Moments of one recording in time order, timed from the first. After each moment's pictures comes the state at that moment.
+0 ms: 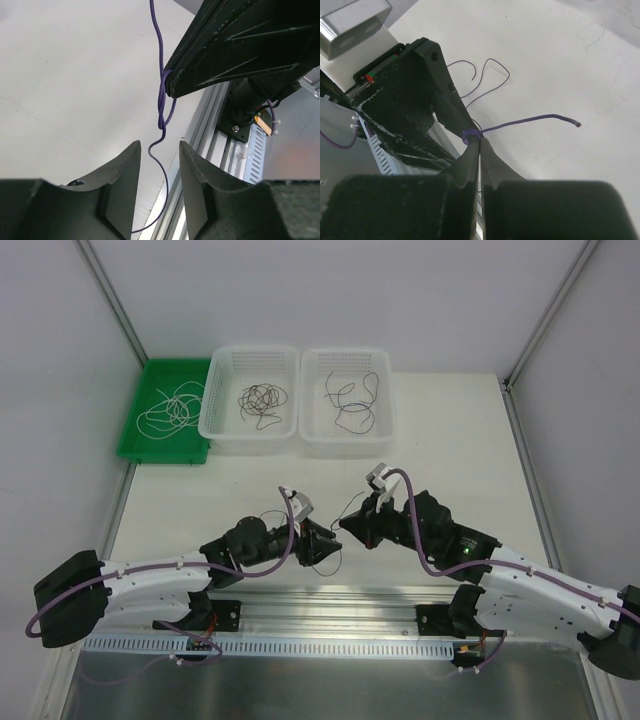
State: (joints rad) left arm -1.06 0.99 0.30 0.59 0.12 -0.37; right arm 1.05 0.83 0.65 -0.12 0.00 0.35
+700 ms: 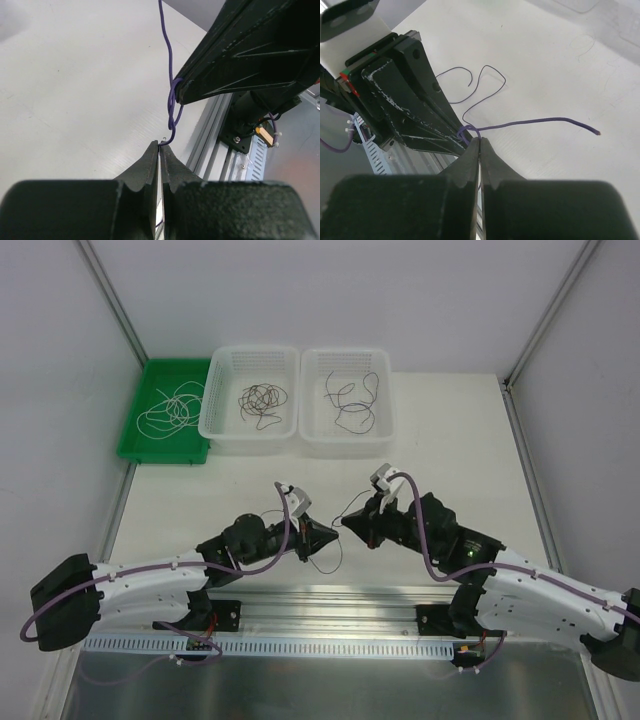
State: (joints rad) left arm -1.06 0.96 0.32 0.57 0.08 -0.36; right arm 1.06 0.81 0.64 -0.11 0.03 0.33
